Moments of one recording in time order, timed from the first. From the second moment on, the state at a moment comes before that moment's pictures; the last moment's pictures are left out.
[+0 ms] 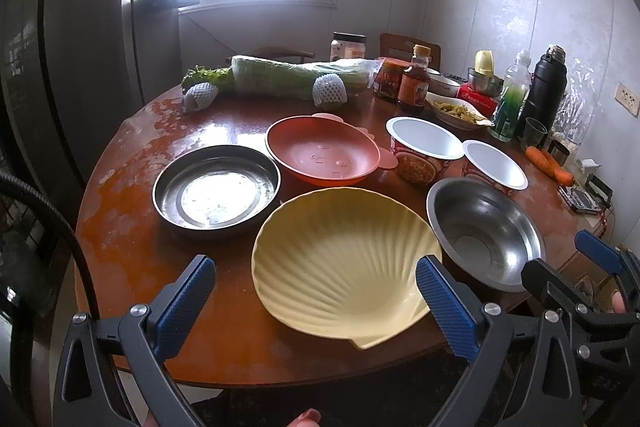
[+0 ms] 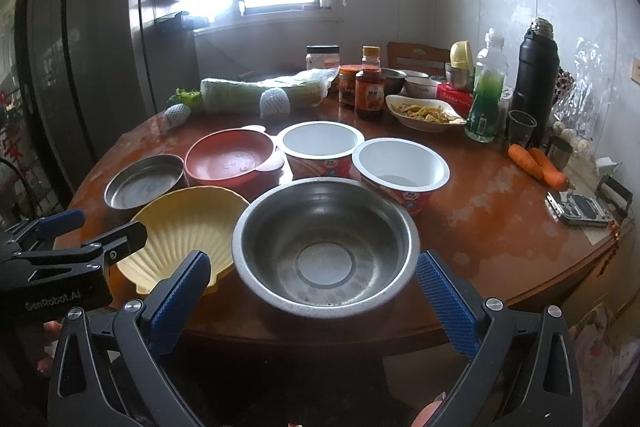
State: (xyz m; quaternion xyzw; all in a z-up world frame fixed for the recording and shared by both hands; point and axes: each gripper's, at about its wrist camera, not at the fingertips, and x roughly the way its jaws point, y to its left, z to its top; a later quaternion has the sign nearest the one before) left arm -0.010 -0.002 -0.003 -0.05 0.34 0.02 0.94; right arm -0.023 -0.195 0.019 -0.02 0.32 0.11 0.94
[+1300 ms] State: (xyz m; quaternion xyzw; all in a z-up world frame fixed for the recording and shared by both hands) left arm -0.012 0.014 -0.001 -0.06 0.35 0.03 0.93; right arm -0.018 -0.186 0.022 -0.03 0.32 0.14 0.94
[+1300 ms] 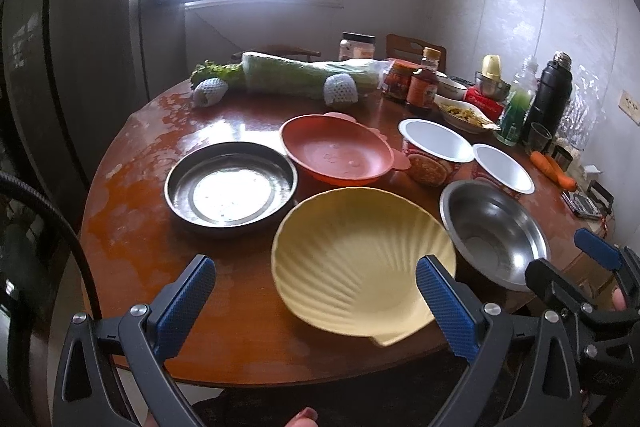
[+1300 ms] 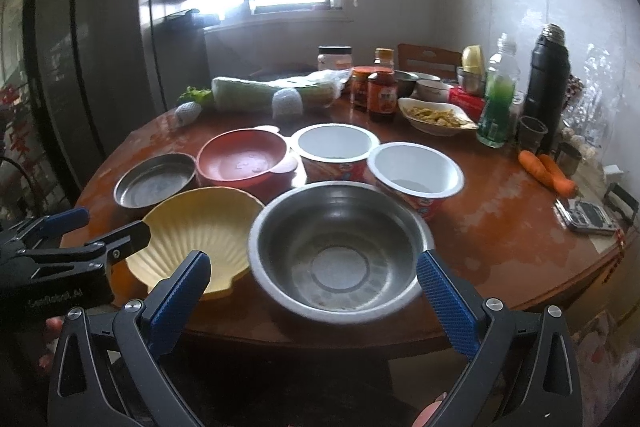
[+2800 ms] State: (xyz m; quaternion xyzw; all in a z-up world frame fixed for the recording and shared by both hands) left arm 0.022 0.031 -0.048 -0.08 0.45 0.01 0.89; right arm 0.118 -0.068 -0.024 -0.23 0.42 0.31 0.82
